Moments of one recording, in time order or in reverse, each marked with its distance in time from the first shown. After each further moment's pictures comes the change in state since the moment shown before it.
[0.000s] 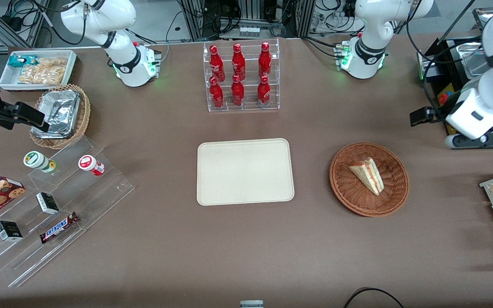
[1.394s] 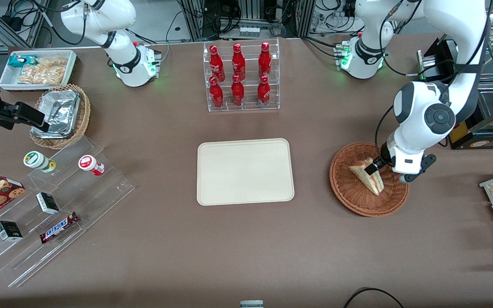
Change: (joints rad) arm -0.061 0.105 -0.008 -0.541 -0.007 0.841 -0.715
